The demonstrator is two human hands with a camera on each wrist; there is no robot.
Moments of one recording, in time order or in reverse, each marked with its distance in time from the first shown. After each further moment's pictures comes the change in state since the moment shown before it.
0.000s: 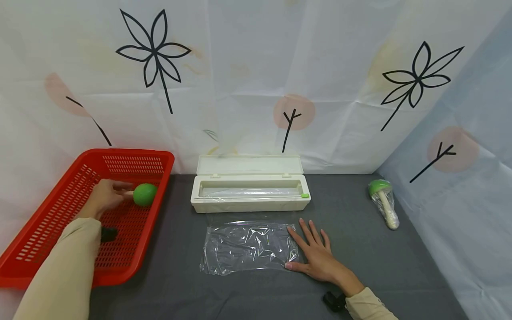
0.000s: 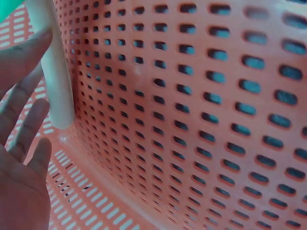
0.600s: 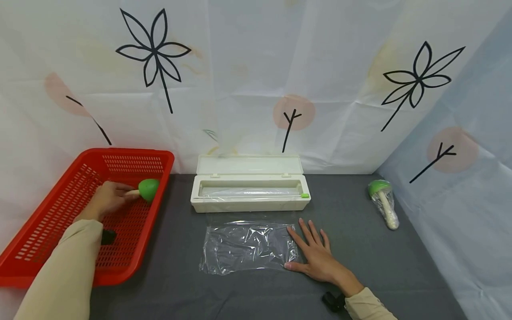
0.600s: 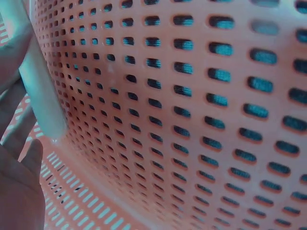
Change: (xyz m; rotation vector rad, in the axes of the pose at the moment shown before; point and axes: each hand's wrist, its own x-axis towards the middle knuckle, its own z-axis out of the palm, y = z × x) left_hand 0.002 -0.008 0.007 0.068 -0.014 0.049; right_hand 0.001 -0.007 -0.007 -0.005 -0.061 0.036
